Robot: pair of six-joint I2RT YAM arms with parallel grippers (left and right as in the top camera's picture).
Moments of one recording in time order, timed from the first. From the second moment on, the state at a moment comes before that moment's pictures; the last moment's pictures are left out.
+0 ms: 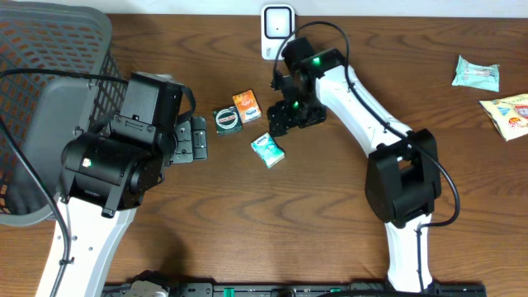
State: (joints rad) left arm -0.34 1.25 1.56 -1.34 -0.25 -0.32; right arm 0.47 2.20 1.89 -1.15 -0.28 0.04
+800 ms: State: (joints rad) left arm -0.34 1.25 1.56 -1.34 -0.25 -0.32; right arm 0.49 2.20 1.60 -0.85 -0.45 0.08
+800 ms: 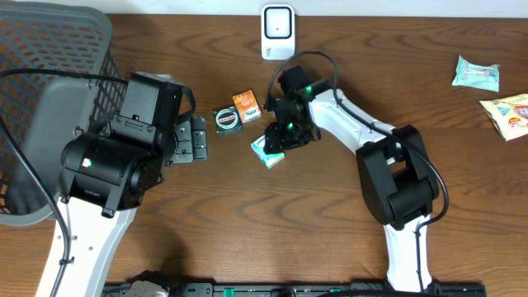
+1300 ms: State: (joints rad) left arm -0.34 1.25 1.56 -1.34 -0.25 -0.32; right arm 0.47 2.20 1.65 -0.95 -0.48 0.12
